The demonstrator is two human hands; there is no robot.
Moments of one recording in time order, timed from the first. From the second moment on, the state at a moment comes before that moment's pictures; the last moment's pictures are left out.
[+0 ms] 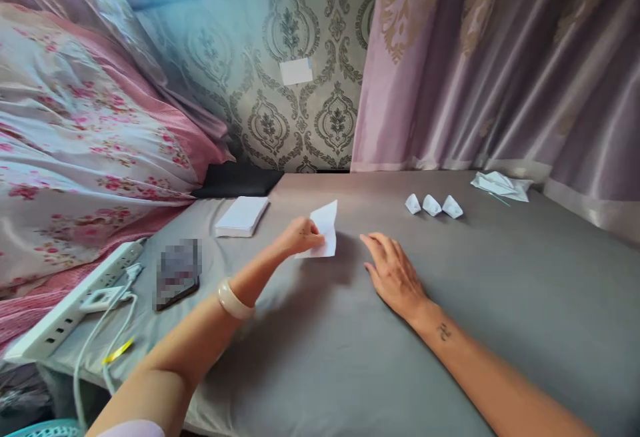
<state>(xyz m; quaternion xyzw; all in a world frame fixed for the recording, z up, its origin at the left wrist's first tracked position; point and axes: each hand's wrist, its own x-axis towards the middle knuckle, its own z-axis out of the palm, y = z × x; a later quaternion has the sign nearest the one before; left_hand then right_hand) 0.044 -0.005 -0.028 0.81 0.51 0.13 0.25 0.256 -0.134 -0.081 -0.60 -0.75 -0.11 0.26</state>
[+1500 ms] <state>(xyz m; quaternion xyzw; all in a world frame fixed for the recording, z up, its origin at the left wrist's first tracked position) 0.084 -0.061 -0.071 0.89 0.32 0.20 0.24 0.298 -0.148 -0.064 -0.59 -0.75 0.17 0.23</state>
